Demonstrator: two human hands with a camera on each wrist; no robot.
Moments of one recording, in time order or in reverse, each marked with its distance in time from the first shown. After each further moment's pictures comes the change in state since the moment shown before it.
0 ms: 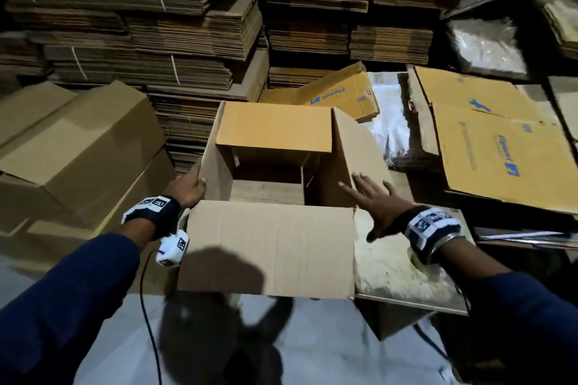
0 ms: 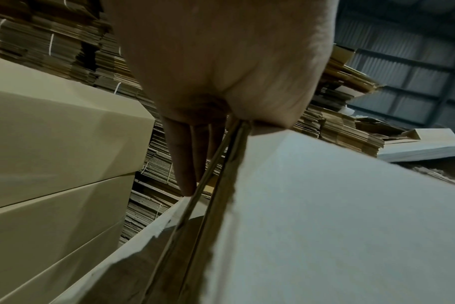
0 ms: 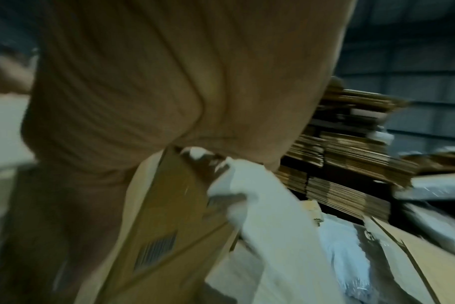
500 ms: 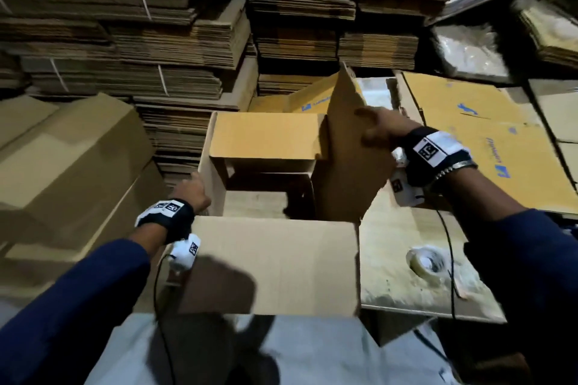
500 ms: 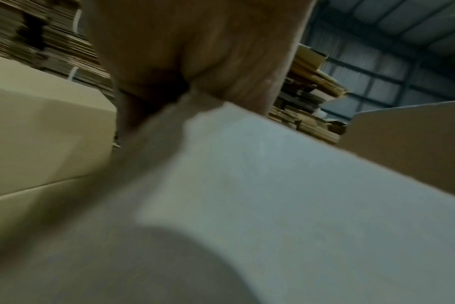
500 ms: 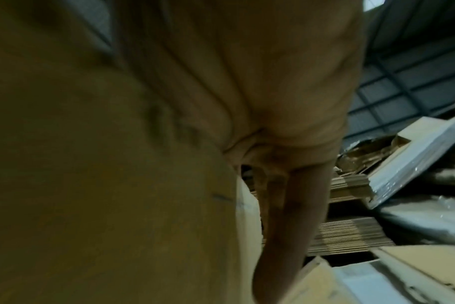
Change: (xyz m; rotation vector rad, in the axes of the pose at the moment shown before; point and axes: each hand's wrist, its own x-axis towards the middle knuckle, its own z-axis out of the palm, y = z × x) left_hand 0.037 0.022 0.004 0.198 0.013 -0.062; right_hand 0.039 0.040 -0.179 0.723 0.247 0.354
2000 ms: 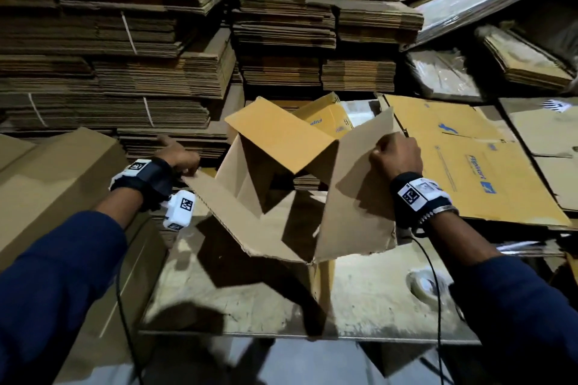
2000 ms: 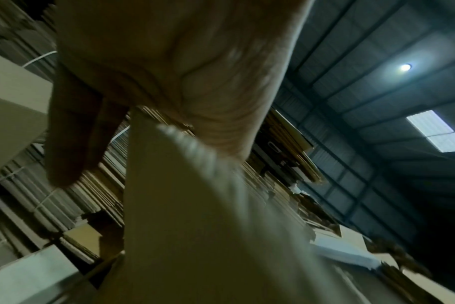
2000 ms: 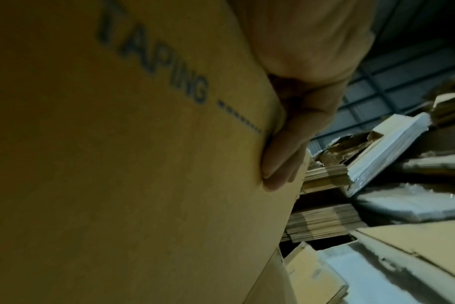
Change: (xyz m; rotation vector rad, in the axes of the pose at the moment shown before) left_hand 0.054 0.061 -0.160 -0.347 -0.032 -0.180; right_hand -0.010 0.007 0.021 0.008 0.571 0.222
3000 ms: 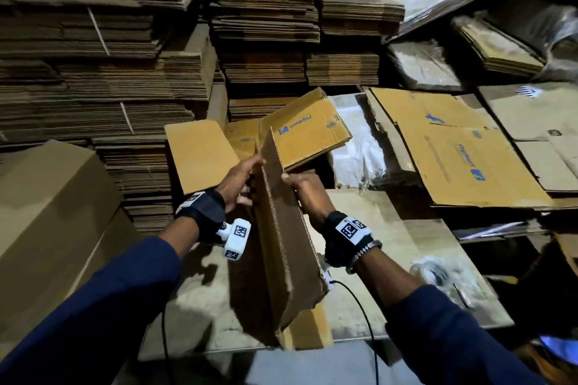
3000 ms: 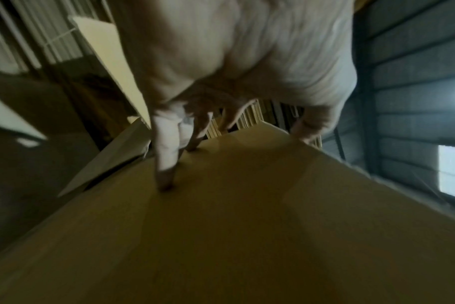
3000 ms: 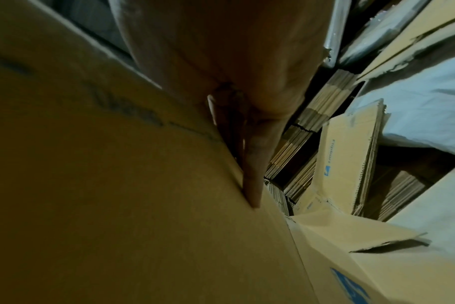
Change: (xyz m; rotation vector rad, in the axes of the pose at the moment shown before) left_hand 0.002 0.031 0.106 -0.787 -0.534 0.250; right_hand -0.081 -0.112 0.126 1.017 -0.489 0.185
